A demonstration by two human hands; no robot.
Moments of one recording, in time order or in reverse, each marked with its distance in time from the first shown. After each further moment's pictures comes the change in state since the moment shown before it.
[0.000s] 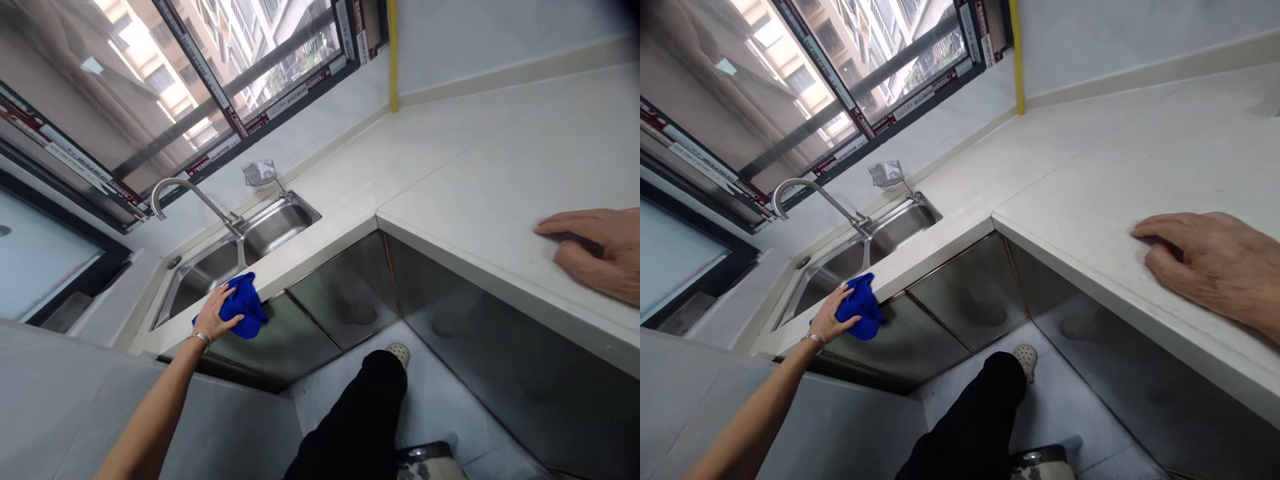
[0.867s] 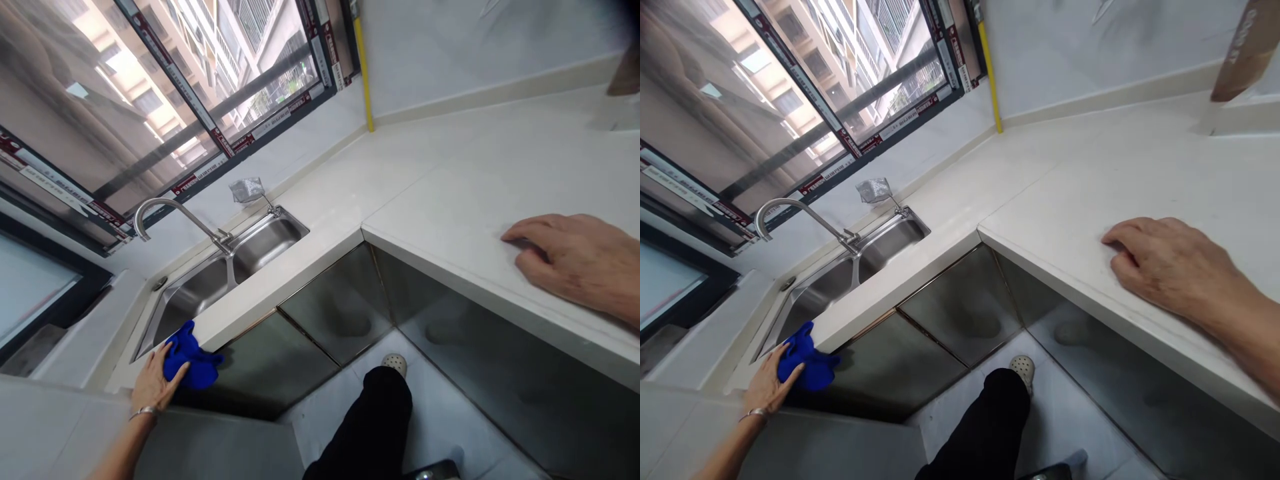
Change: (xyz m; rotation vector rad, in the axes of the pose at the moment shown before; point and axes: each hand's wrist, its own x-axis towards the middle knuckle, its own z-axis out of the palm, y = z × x) left_hand -0.092 -0.096 0.012 0.232 0.101 -0.378; right_hand 0.003 -0.027 -0.007 -0.213 -0.017 -0.019
